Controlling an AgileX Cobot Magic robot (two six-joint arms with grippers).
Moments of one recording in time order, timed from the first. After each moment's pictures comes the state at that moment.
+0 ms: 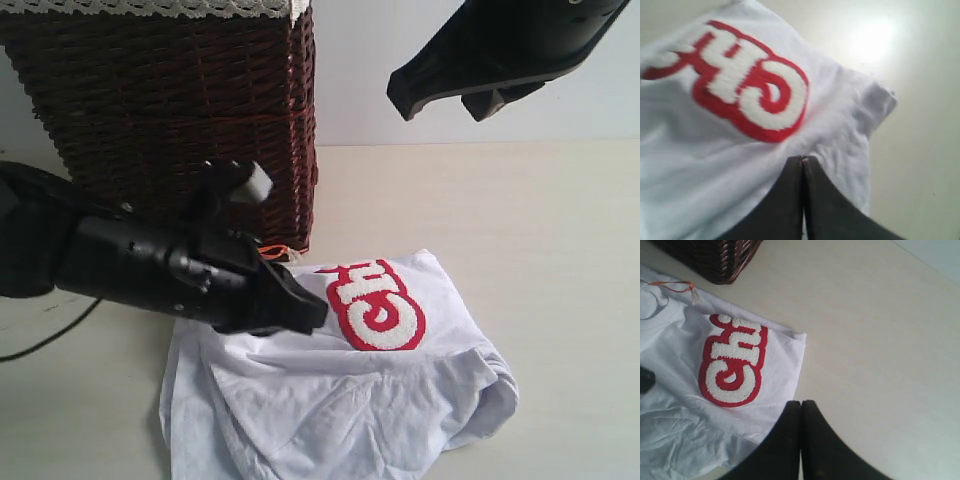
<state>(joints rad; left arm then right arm) -0.62 1.71 -0.85 -1.52 0.53 1.36 0.58 1.46 -1.47 -0.36 1.23 0.26</state>
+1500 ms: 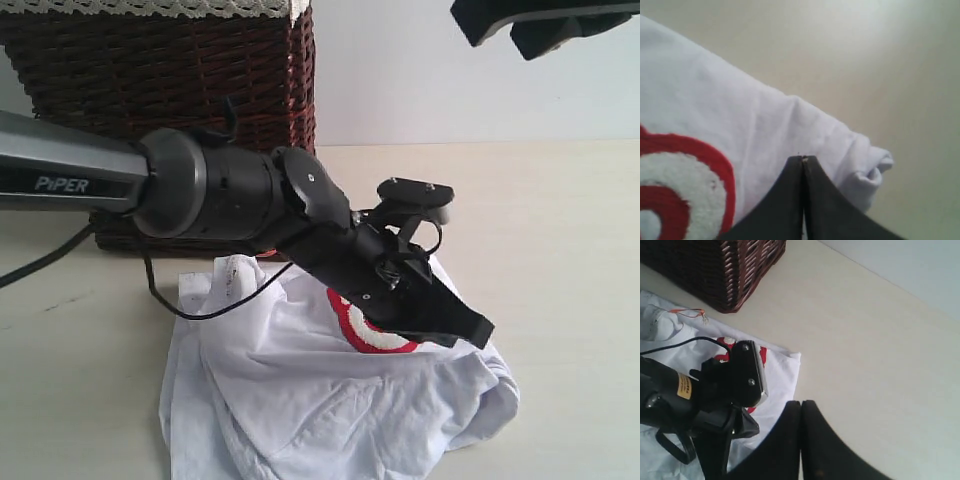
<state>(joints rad) -0.85 2.12 -1.42 -0.92 0.54 0.70 0.58 1.31 -1.47 -0.35 1.23 0.23</state>
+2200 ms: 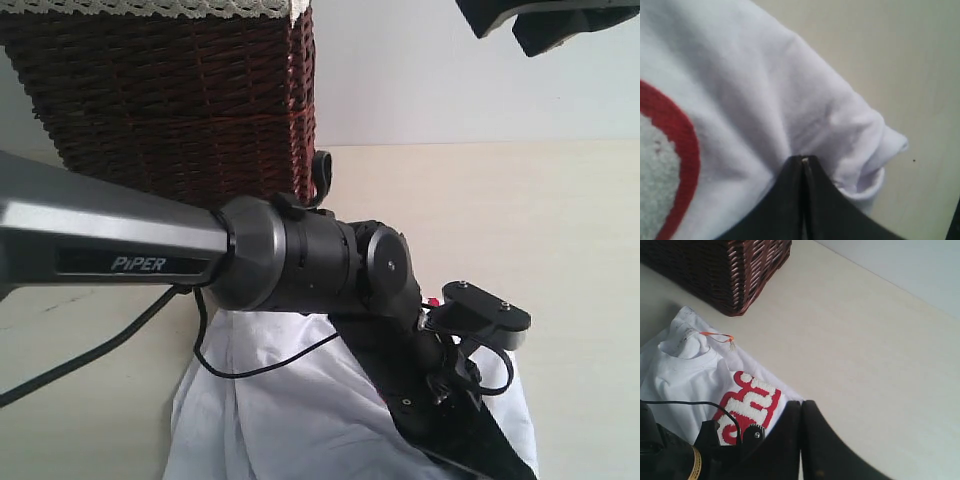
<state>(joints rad) -1.01 2.17 -1.43 -0.70 0.71 0.52 0.58 1.30 -1.47 -0.34 1.23 0.24</state>
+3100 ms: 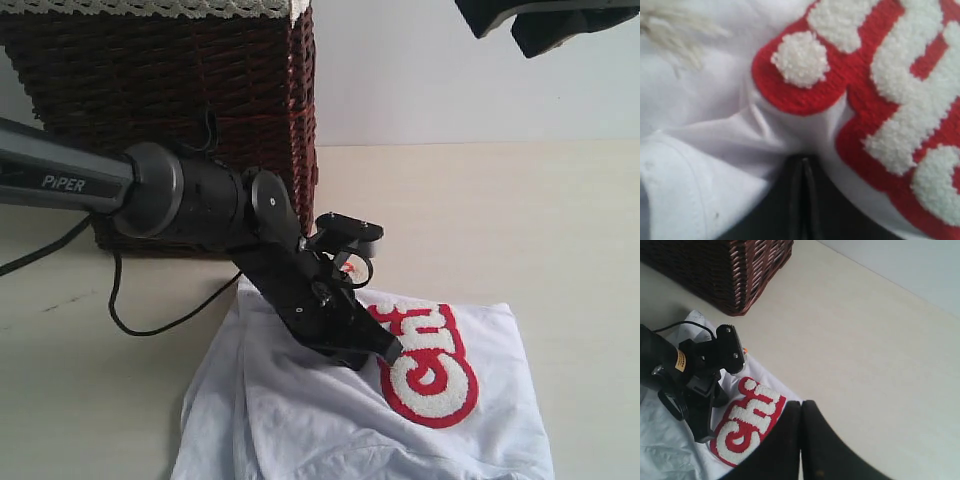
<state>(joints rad) -0.75 2.17 -1.36 -0.62 0.62 0.48 0.58 1.30 -1.47 -0.33 1.23 0.24</state>
